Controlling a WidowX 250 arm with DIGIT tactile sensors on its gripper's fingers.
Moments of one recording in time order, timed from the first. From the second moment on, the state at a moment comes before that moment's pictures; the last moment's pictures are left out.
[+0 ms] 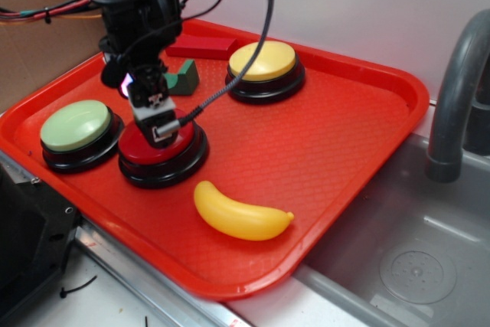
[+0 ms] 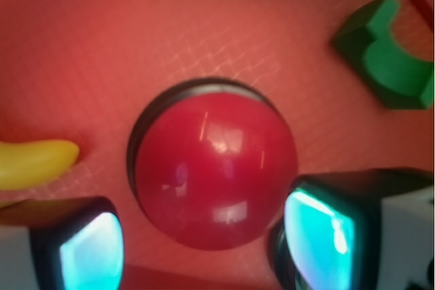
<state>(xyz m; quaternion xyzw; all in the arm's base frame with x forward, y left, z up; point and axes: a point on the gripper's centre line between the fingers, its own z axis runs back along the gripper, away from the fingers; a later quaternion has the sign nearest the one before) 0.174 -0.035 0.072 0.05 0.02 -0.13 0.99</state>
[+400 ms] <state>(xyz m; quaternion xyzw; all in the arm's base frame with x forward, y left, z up) 0.181 -0.038 0.051 0.05 0.03 -0.14 0.99</state>
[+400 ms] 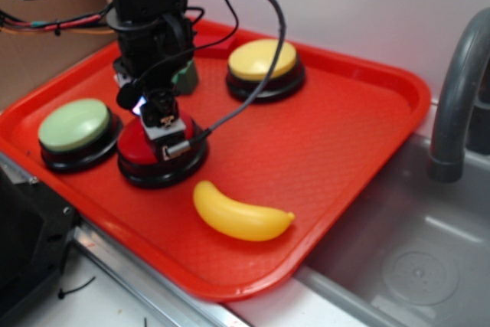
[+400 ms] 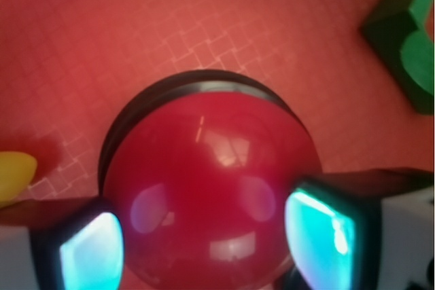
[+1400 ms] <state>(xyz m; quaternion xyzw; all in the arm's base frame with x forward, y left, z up) 0.181 -0.034 0.091 0.03 0.05 -0.13 0.99</state>
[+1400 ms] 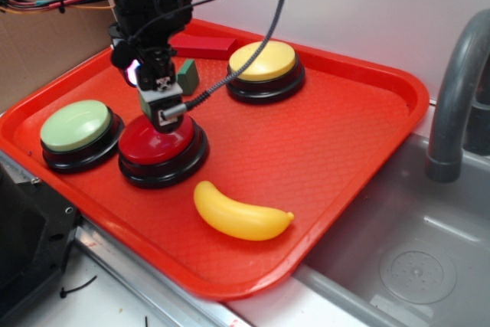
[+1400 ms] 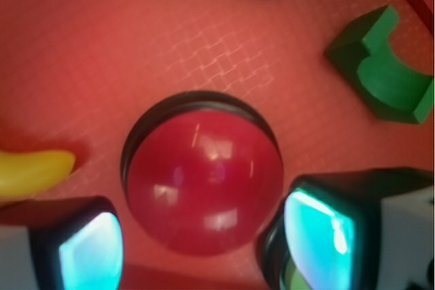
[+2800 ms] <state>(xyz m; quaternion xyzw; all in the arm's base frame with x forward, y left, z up) 0.177 -0.027 0.121 0.06 0.05 -0.11 0.99</state>
